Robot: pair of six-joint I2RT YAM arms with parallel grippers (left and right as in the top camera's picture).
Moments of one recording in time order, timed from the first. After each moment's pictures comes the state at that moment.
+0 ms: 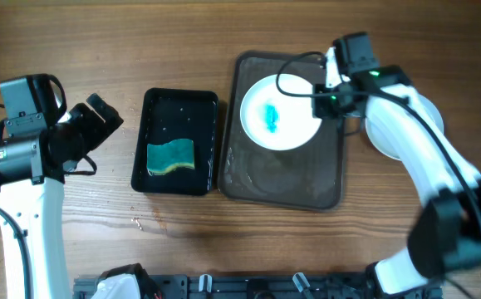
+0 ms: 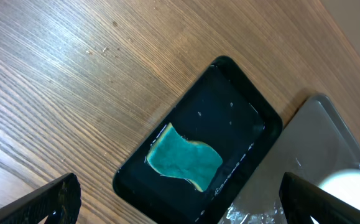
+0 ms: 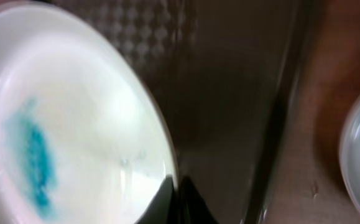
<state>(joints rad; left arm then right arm) 0.22 1.22 1.30 -1.11 0.10 -0.55 0.21 1.67 1.36 -0.90 -0.11 0.22</state>
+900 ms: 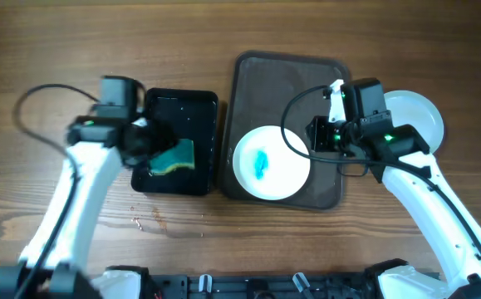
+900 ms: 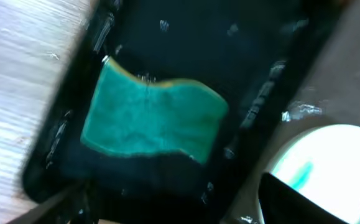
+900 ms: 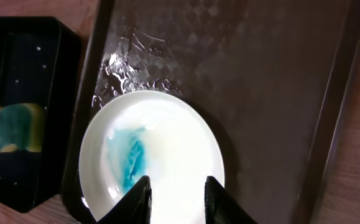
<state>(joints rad) -0.10 1.45 1.04 -0.88 0.11 -0.55 0.28 1.35 0.99 -0.65 -0.20 0.30</state>
